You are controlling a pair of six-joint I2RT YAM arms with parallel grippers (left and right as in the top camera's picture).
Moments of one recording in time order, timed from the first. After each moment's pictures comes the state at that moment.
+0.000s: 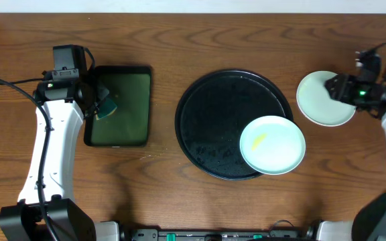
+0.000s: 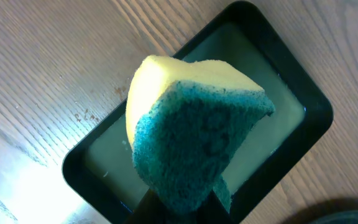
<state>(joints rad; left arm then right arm) 0.12 1.53 1.28 -0.89 -0.11 -0.70 -0.29 1.55 1.25 -0.76 -0.40 -0.01</state>
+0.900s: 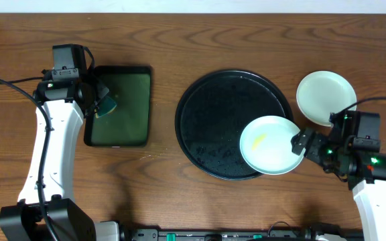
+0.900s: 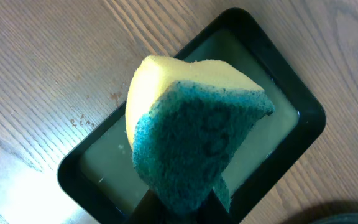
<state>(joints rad) 0.12 1.53 1.28 -0.87 -0.11 -0.70 -0.11 1.04 0.81 -0.95 -0.20 0.39</state>
